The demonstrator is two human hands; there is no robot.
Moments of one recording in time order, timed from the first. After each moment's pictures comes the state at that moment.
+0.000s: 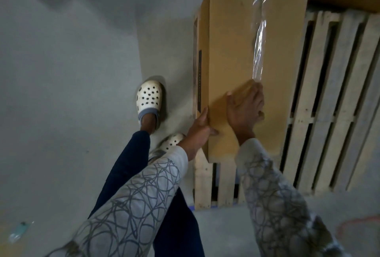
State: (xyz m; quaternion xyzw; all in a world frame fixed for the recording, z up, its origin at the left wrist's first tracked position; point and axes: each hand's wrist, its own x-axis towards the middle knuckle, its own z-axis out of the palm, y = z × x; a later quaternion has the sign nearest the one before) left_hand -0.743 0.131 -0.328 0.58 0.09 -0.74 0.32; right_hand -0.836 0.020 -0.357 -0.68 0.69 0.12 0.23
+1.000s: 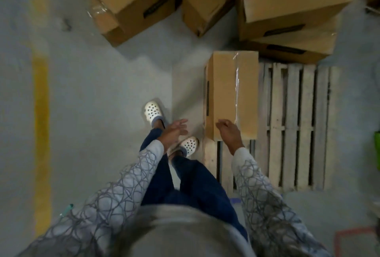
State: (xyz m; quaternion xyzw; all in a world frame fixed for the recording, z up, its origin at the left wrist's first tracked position) left_hand -0.645 0.310 0.004 0.66 -0.01 -0.67 0.35; right_hand -0.817 0.163 -0.007 -0.54 0.64 0.12 0.53
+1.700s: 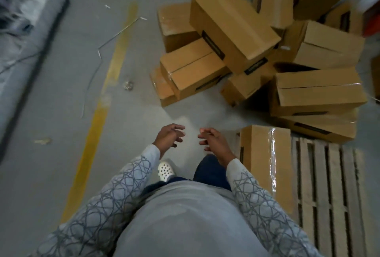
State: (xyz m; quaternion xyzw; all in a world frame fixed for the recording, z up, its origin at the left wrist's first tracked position) left_hand -0.322 0.374 0.108 0.73 -0.01 -0.52 0.44; right_hand -0.462 0.235 0.111 -0.59 0.49 0.07 0.64
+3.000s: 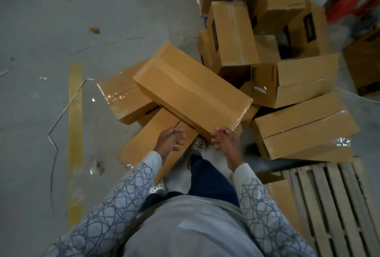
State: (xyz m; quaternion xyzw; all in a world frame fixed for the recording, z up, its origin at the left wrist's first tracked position) left_hand -0.008 -0.107 0.094 0.71 -0.04 -0.57 0.42; right_hand -0.193 -0.218 0.107 -0.43 0.63 -0.14 0.63
